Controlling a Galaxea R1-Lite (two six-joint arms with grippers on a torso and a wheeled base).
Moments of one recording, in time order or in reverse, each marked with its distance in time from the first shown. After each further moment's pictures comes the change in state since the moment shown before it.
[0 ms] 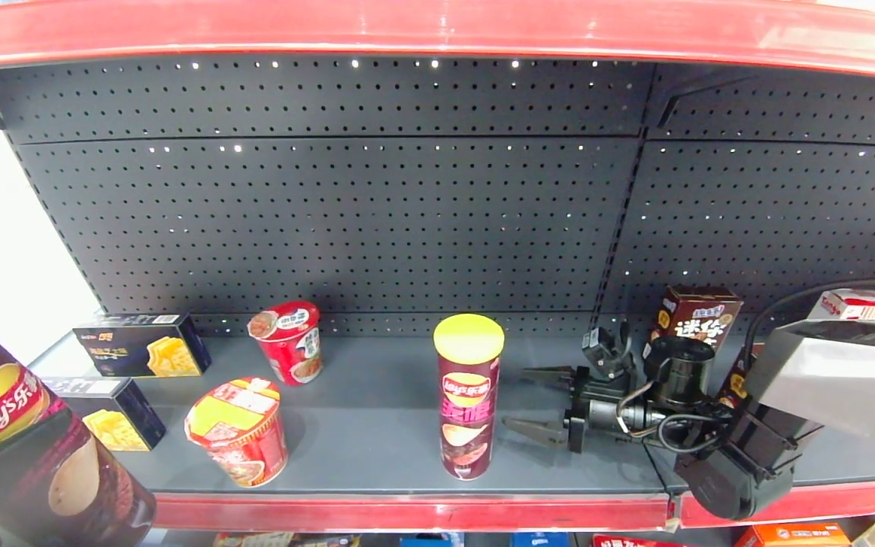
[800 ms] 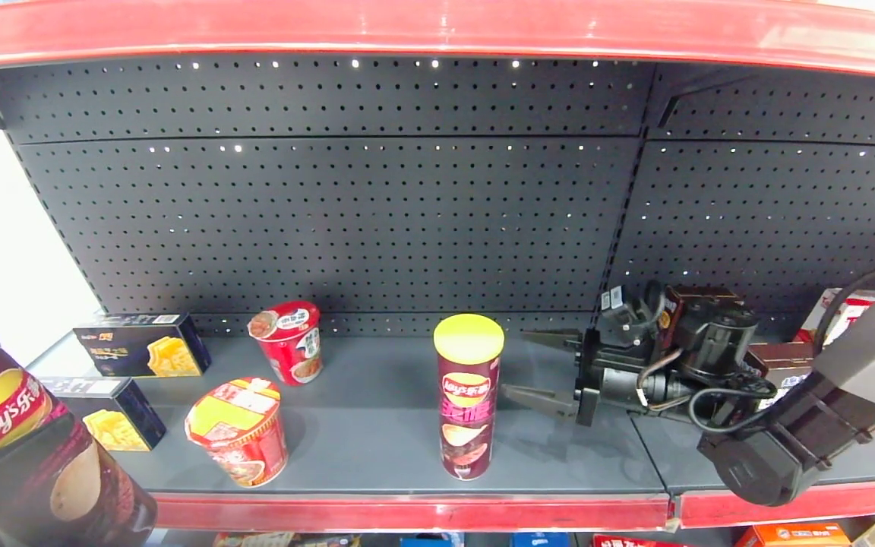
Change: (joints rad) left arm -0.003 -0.005 0.011 -0.001 0.001 0.000; right arm 0.033 -0.204 0.004 0.072 -0.004 0.000
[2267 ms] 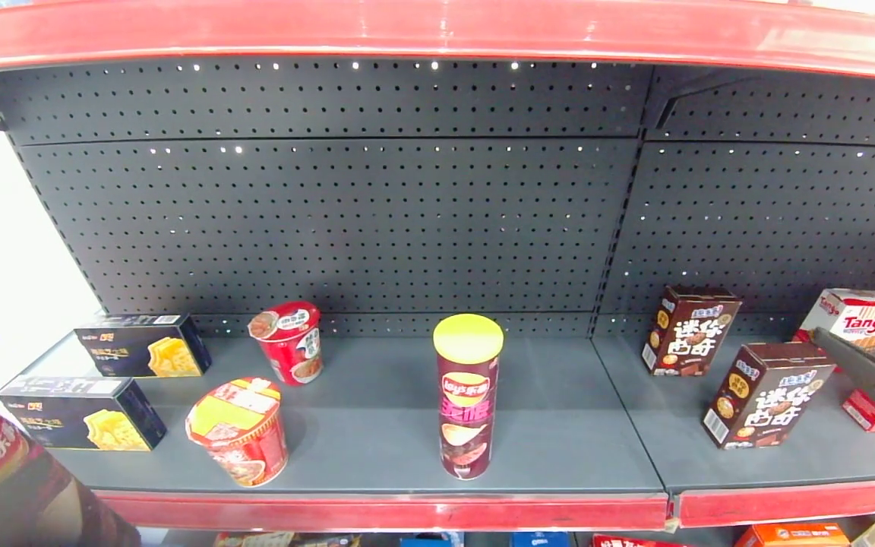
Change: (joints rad) left arm 0.035 -0.108 0.093 0.001 0.021 0.000; right arm -0.560 -0.899 0.529 0.259 -0.450 -0.010
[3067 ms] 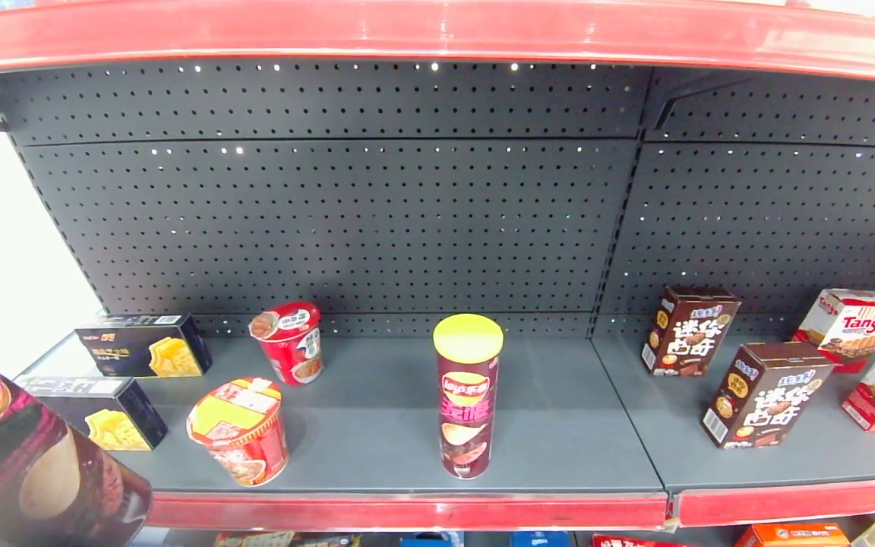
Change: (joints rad) left arm -0.029 0.024 -0.125 -0.003 -0.107 0.001; right arm -0.010 -0.949 0.188 0.941 -0.371 0.028
